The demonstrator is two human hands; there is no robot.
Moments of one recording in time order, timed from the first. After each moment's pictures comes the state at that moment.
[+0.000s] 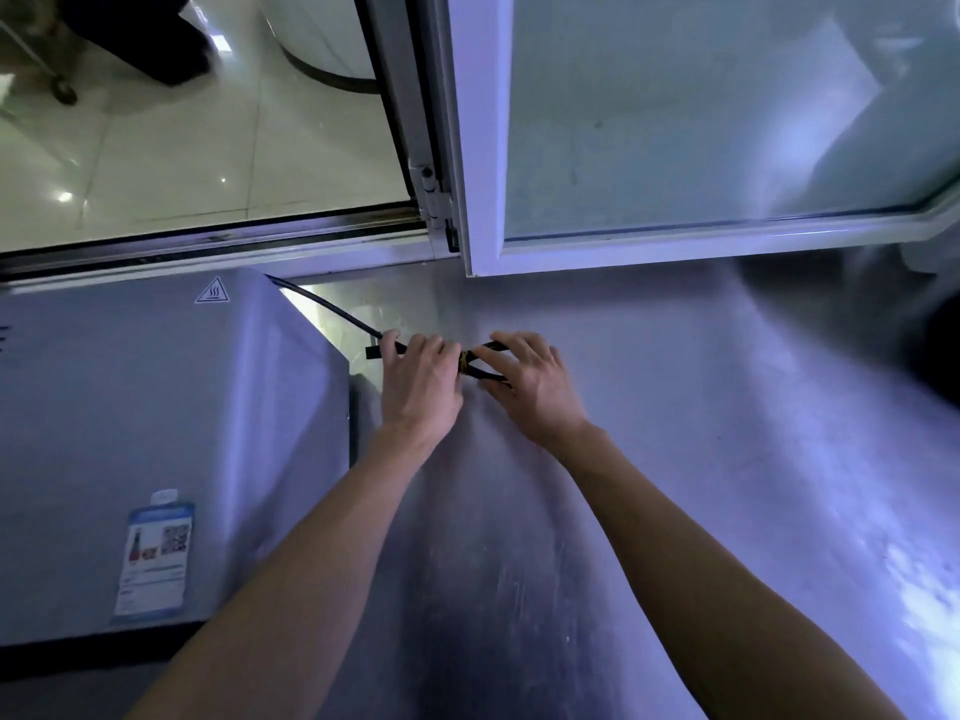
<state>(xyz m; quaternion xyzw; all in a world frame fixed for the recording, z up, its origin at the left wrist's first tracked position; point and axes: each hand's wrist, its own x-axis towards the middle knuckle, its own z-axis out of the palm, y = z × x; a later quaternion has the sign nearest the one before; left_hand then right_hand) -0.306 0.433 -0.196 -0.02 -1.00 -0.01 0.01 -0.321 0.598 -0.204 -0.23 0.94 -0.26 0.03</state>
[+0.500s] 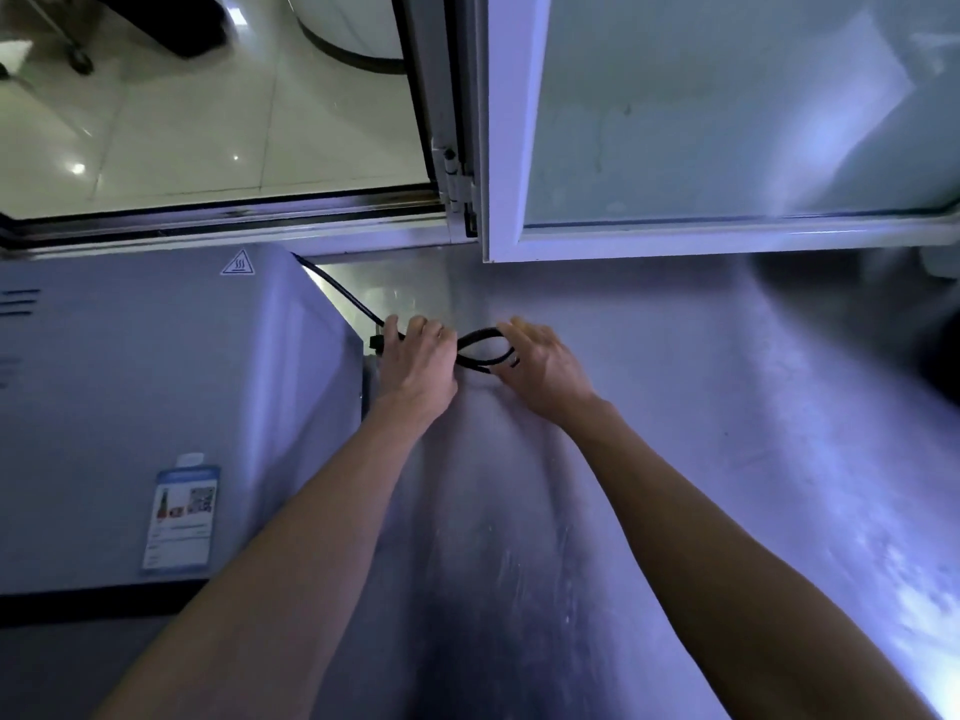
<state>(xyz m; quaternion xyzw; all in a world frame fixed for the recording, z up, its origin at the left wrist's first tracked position) -0.308 0.414 -0.198 -0.02 -1.00 0.05 -0.07 -0.333 0.591 -0.204 -0.20 0.94 -0.24 0.13</state>
